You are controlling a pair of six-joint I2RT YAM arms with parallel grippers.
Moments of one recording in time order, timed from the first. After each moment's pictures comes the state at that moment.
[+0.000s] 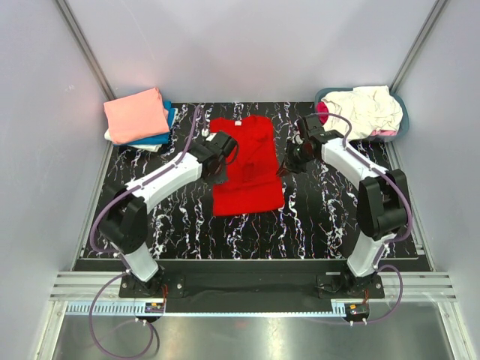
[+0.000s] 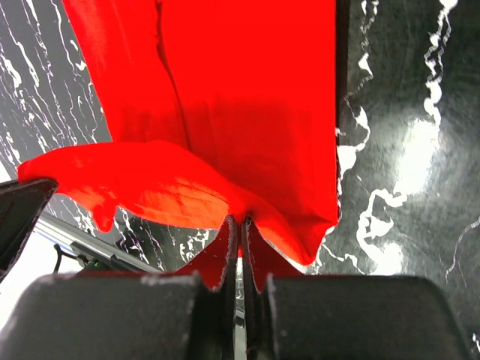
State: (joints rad) left arm -0.64 1.67 1.35 -0.82 -0.28 -0.65; right arm 0.33 1.77 1.36 -0.66 -0.35 0.55
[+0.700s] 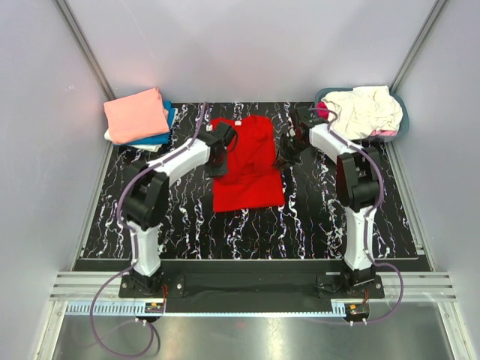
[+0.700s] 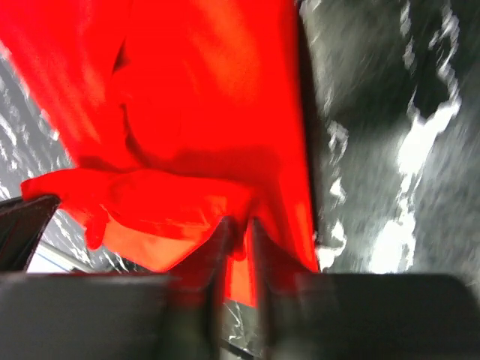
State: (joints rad) left arm -0.53 1.92 1.49 -0.81 -0.20 -0.54; right arm 0.29 2.11 1.66 -0.72 -0.38 0.51
